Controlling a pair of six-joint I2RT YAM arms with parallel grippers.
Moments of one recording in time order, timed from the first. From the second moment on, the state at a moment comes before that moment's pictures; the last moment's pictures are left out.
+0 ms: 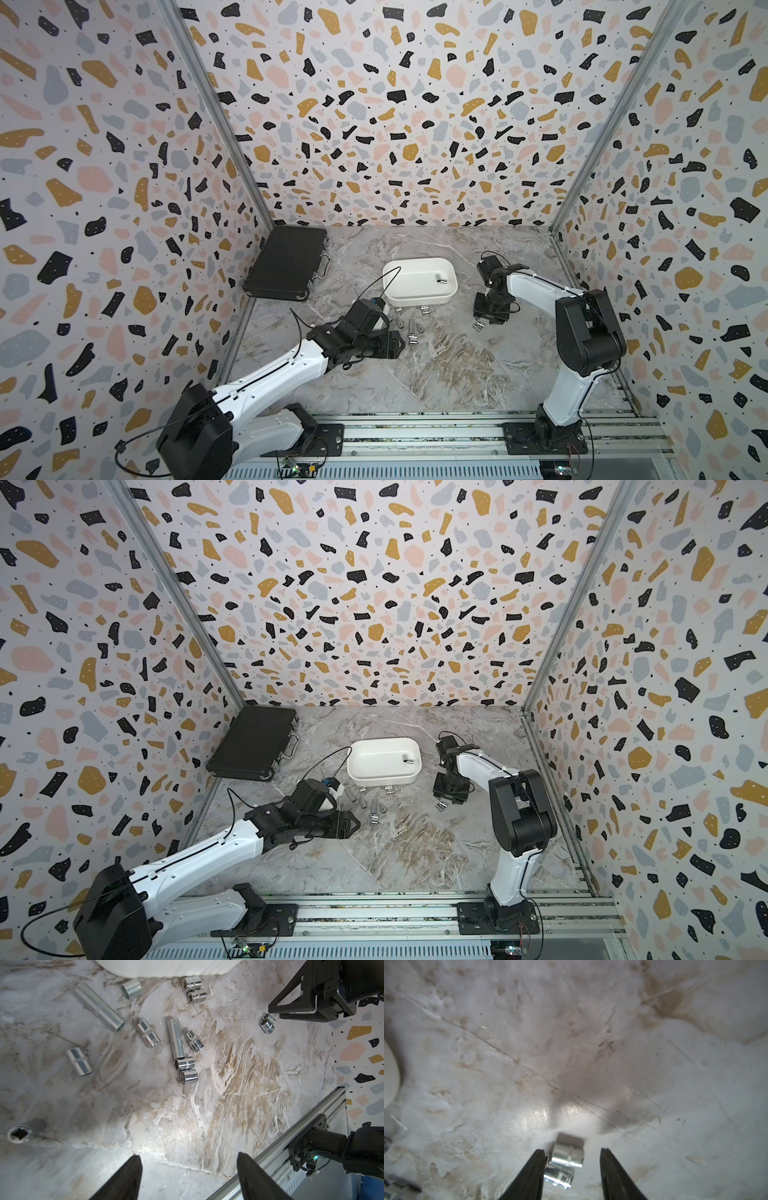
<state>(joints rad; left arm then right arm) -0.71 1.14 0.71 -0.48 0.23 -0.59 0.31 1.82 1.21 -0.86 -0.04 0.59</state>
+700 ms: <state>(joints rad) -0.71 1.14 0.71 -0.48 0.23 -0.60 0.31 1.84 1.20 -0.84 -0.06 0.61</state>
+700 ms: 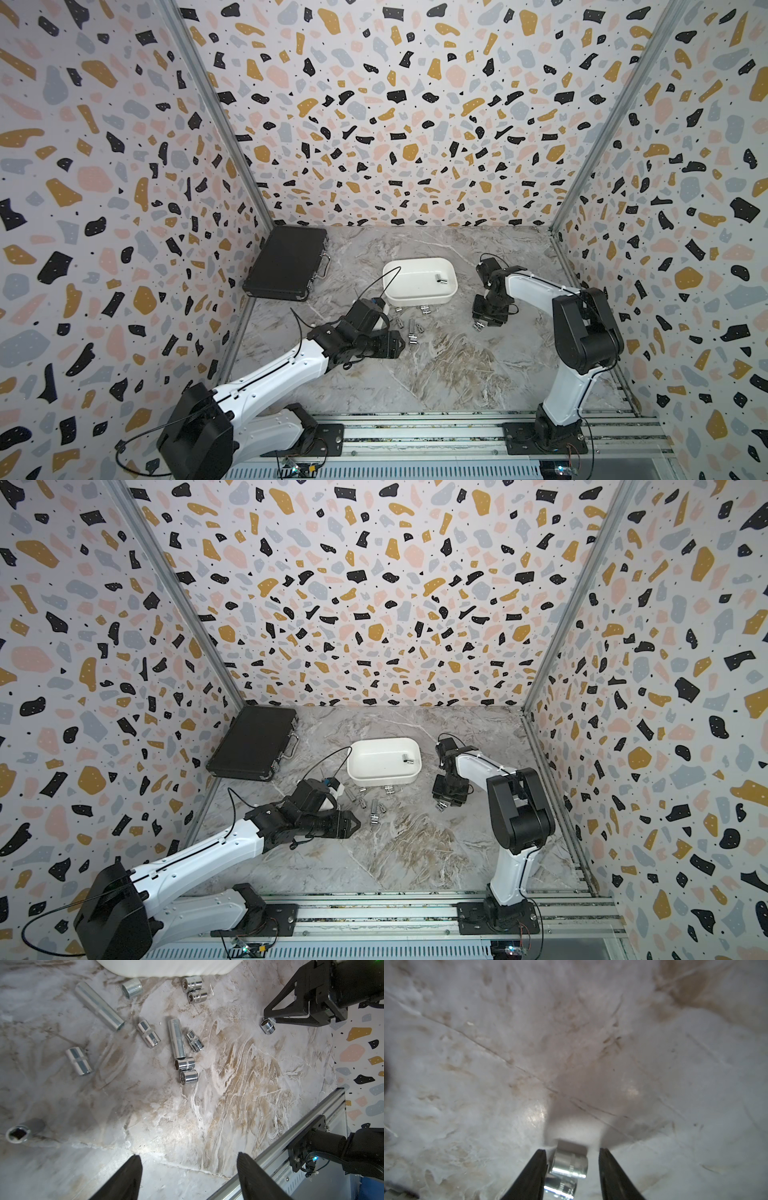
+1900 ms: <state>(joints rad) -0.71 1.14 0.72 -0.50 0.16 -0.61 0.31 1.76 1.20 -0.86 -0.07 0.61</state>
